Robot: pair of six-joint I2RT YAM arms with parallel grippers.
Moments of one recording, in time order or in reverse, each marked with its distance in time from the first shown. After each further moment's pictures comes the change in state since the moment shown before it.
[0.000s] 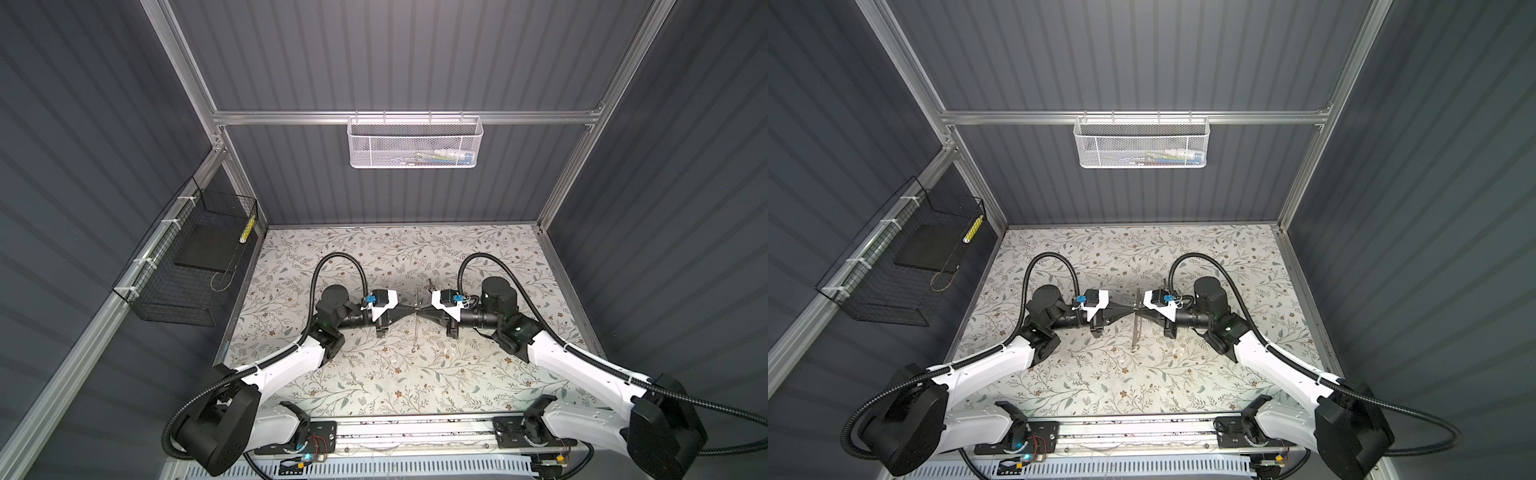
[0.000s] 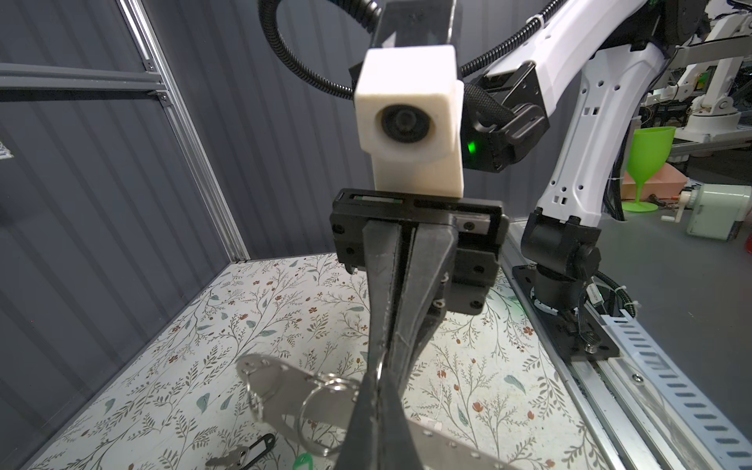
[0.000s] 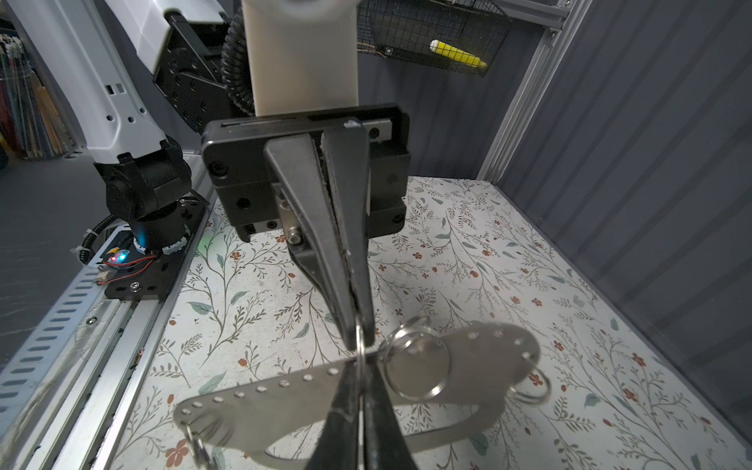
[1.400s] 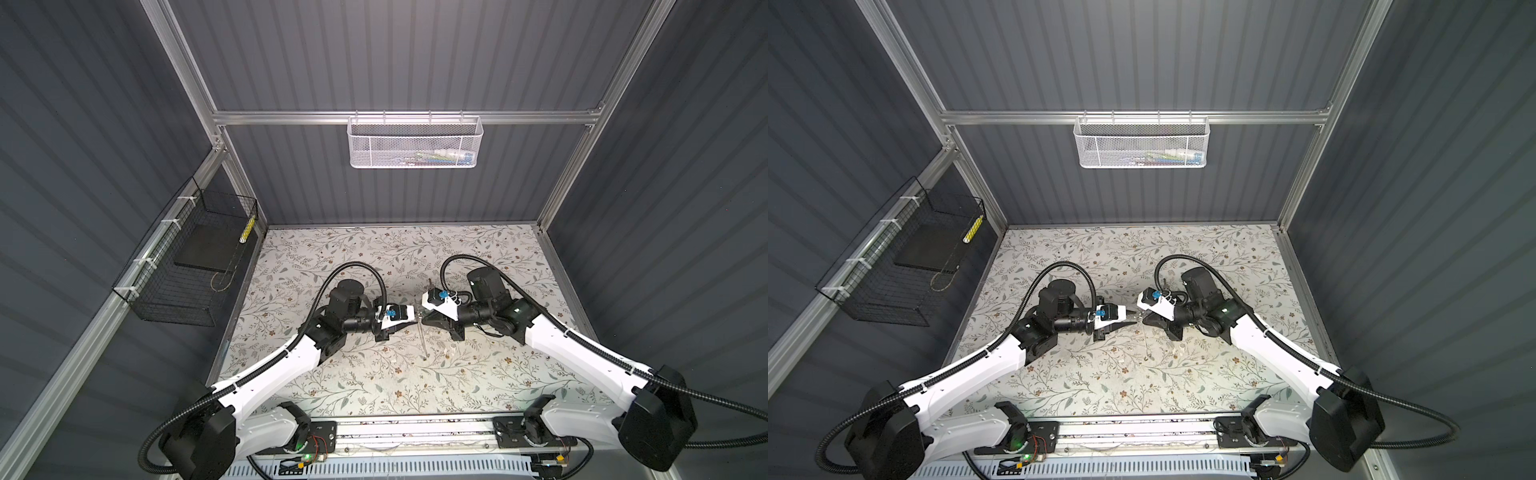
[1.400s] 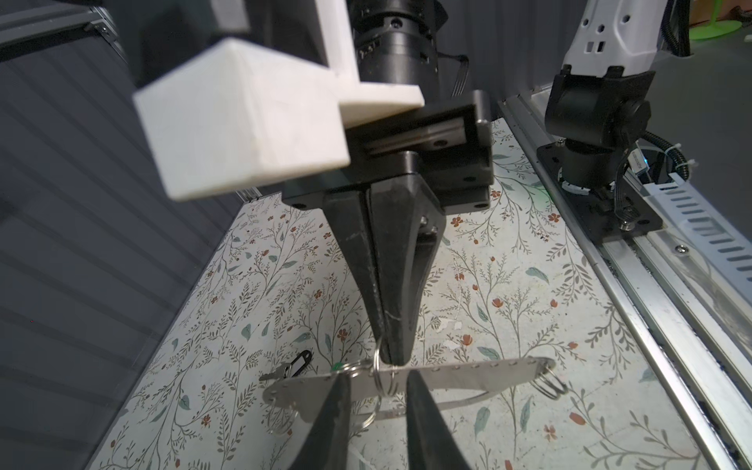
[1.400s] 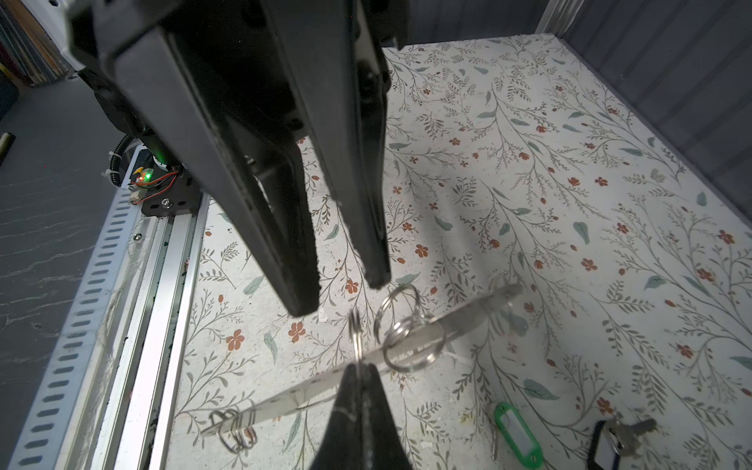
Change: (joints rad) left arm -0.093 -0.089 0.157 -0.651 -0.230 0.481; right arm 0.002 0.079 0.226 -0.601 0.090 -0.157
